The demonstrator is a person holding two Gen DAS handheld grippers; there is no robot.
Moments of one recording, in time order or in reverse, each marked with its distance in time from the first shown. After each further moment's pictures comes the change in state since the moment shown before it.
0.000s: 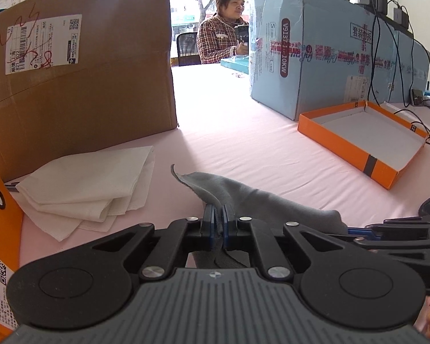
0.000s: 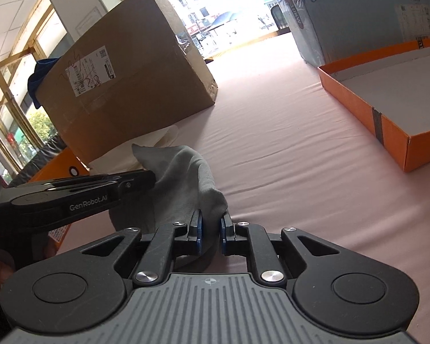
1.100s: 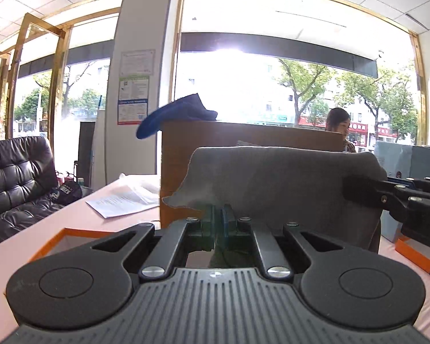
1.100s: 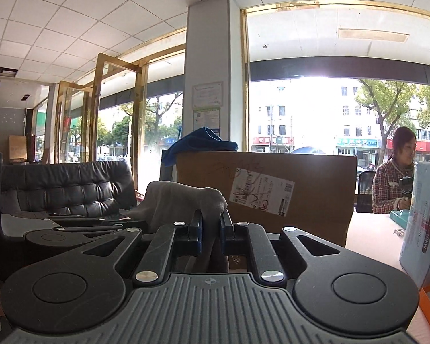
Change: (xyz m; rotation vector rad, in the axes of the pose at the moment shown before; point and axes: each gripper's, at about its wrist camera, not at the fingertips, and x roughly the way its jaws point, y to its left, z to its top) left arm -0.206 0.177 -0.013 -0.203 -0.434 0.402; right arm -0.031 0.271 0.044 -0.488 -0.456 0.190
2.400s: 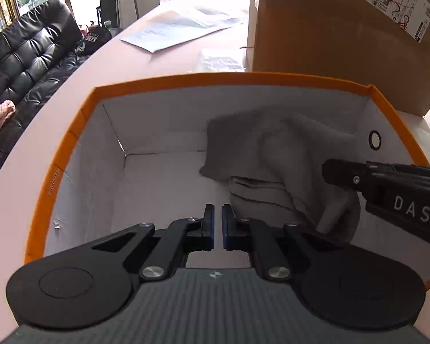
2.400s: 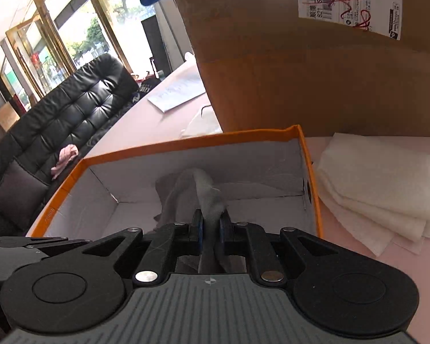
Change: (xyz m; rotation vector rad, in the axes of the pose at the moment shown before) left arm 0.151 0.105 -0.057 -0.026 0.831 0.112; right arm 0.204 0.069 -0.042 0.339 0.713 0.041
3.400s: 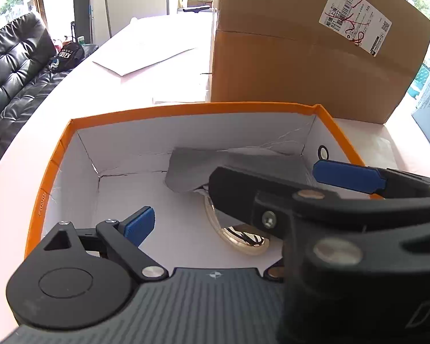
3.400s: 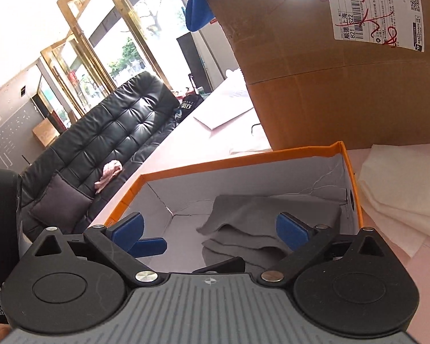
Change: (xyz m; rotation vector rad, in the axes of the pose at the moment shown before) left arm -0.037 -0.015 0.013 0.040 -0.080 -0.098; right arm -0.028 -0.002 -0.002 0.042 -0.095 0.200
